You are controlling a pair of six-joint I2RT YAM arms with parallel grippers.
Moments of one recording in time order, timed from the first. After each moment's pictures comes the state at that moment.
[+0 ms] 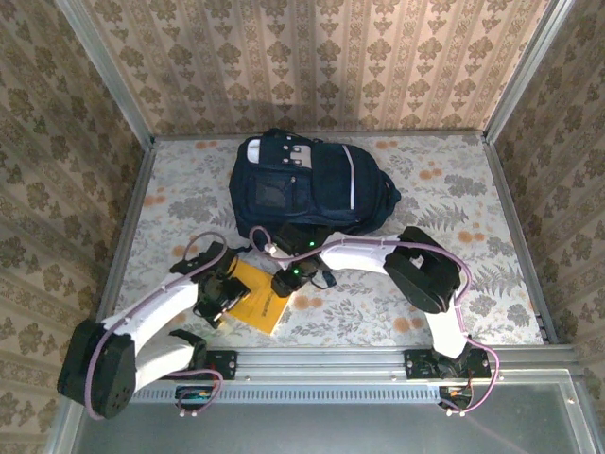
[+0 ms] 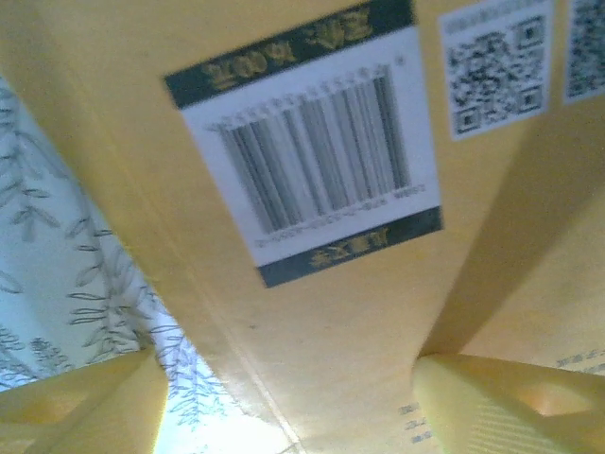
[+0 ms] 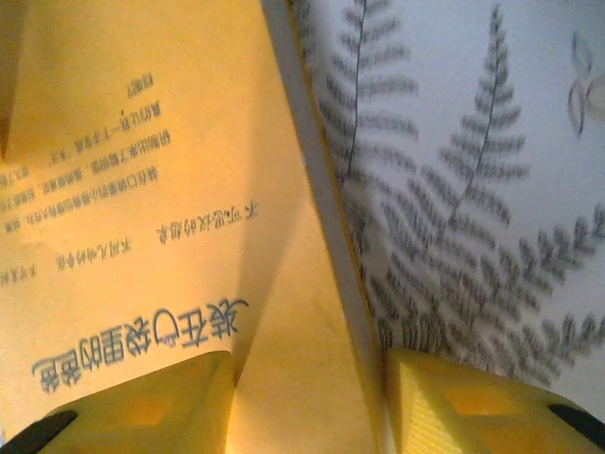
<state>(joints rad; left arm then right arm) -0.48 1.12 0.49 -0.81 0.13 -1.21 0.93 1.99 1.29 -0.48 -0.28 0.22</state>
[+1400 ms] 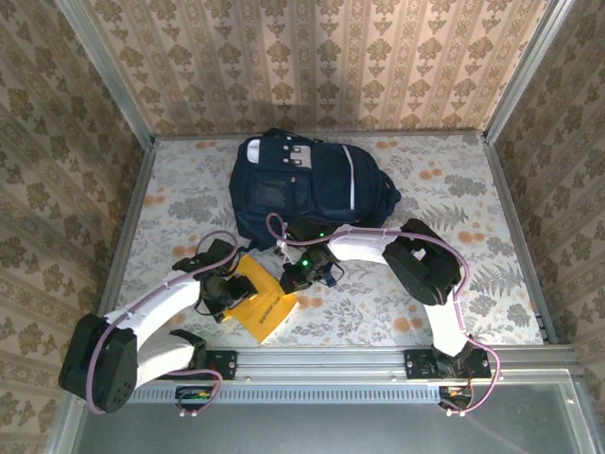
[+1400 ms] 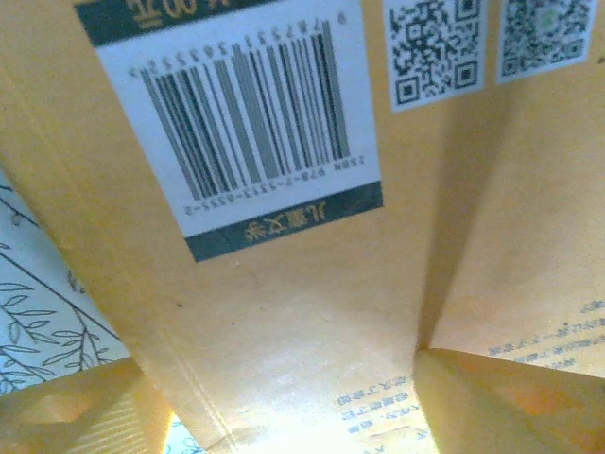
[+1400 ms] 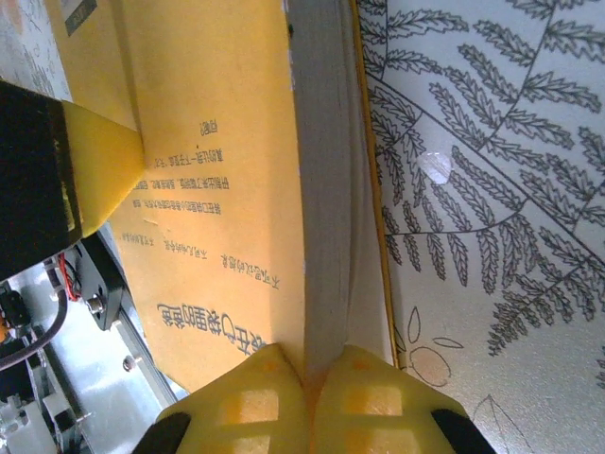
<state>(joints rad) -0.47 1.11 0.50 -0.76 0.21 -1.02 0.83 2.02 1.27 -0.48 -0.66 0.40</state>
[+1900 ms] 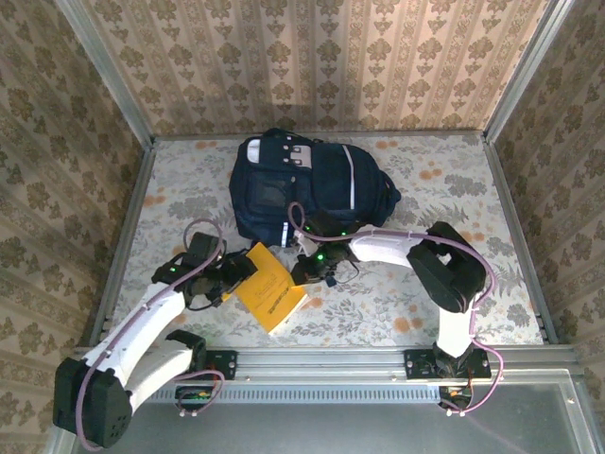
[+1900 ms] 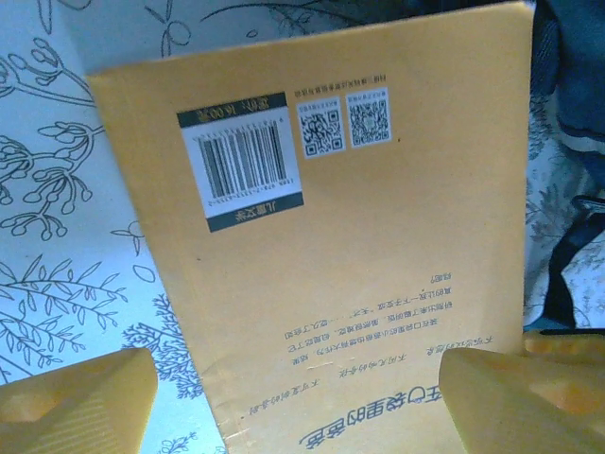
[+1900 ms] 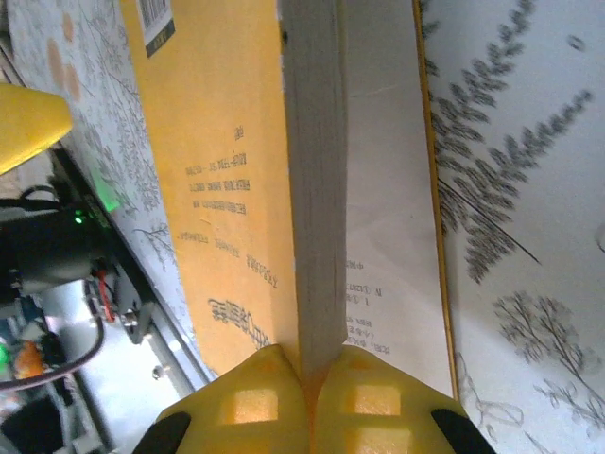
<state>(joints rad) -0.40 0.91 0.55 -0.73 0.24 -0.98 0.74 1.85 1.08 -0.32 -0.67 0.52</state>
